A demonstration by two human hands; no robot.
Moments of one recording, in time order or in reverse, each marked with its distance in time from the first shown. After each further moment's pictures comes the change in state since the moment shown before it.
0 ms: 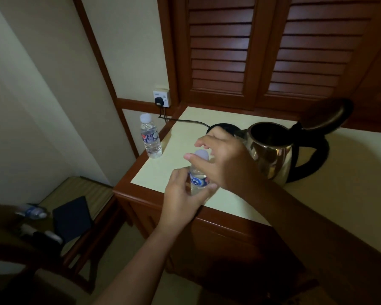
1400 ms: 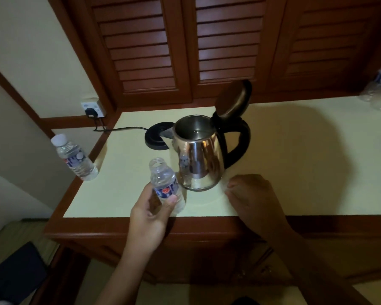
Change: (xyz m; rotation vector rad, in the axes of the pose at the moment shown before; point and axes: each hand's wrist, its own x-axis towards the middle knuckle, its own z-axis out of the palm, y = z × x) left_hand -0.021 0.033 0.038 -0.355 -0.235 -0.059; right_hand -0.177 0.084 -0.090 -0.224 -0.149 0.585
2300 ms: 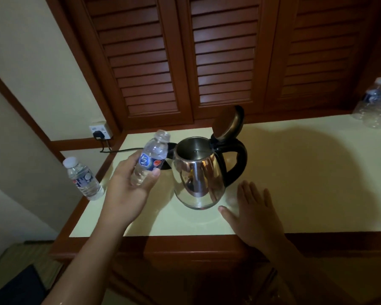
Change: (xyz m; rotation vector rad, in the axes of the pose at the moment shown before) left_hand 0.068 0.078 -0.039 0.323 0.056 0.088; right_hand 0.006 0.005 0.017 -0.412 -0.266 0.220
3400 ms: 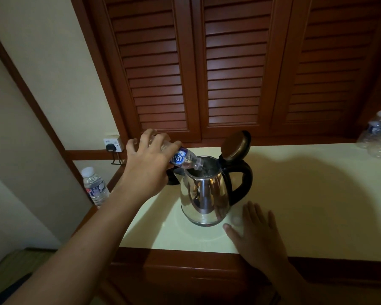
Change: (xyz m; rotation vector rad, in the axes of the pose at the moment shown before) left_hand 0.061 0.048 -0.005 1.114 0.004 0.472; right_hand 0.000 -0.002 -0.003 0.036 -0.013 0.032
